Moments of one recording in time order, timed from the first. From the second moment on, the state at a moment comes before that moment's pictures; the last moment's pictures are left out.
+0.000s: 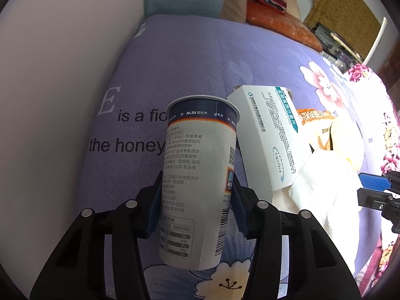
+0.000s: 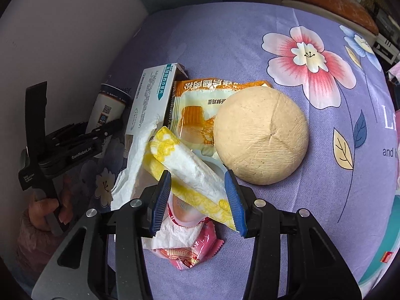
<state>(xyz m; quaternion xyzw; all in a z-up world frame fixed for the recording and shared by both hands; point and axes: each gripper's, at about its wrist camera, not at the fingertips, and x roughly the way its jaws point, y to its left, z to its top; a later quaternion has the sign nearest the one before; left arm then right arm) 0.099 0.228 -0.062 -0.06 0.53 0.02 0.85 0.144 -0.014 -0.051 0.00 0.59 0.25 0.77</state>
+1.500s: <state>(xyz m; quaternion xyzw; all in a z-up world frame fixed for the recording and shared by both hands) 0.069 0.078 0.008 -0.06 0.49 -0.10 0.87 0.079 -0.148 -0.010 0.08 0.51 0.16 0.84</state>
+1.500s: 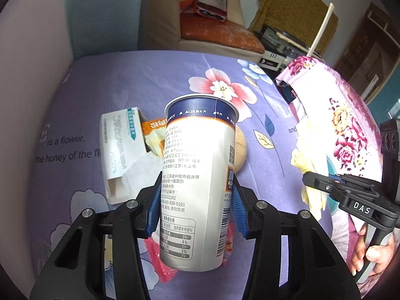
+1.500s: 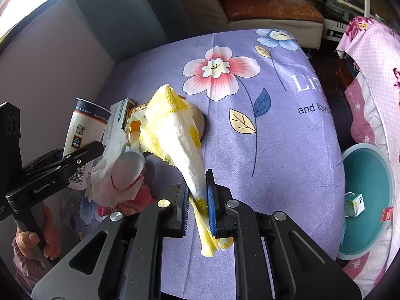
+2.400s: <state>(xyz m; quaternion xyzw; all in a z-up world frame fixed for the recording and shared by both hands) 0.064 -0.186 -0.030 0.09 0.53 -0.25 0.80 0.019 -0.374 -0.033 0.22 0.45 0.01 0.87</state>
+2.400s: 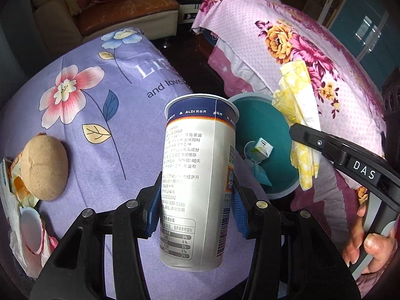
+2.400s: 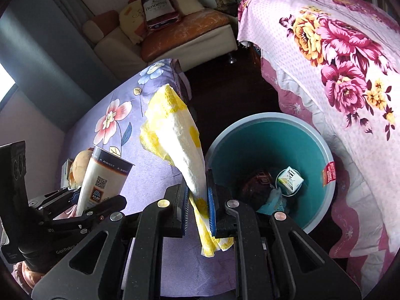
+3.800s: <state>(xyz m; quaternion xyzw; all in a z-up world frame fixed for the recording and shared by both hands) 0.065 -0.268 -0.061 0.13 0.54 -0.27 0.79 0.006 -0.449 -0.070 0.25 0.47 -0.05 0.84</state>
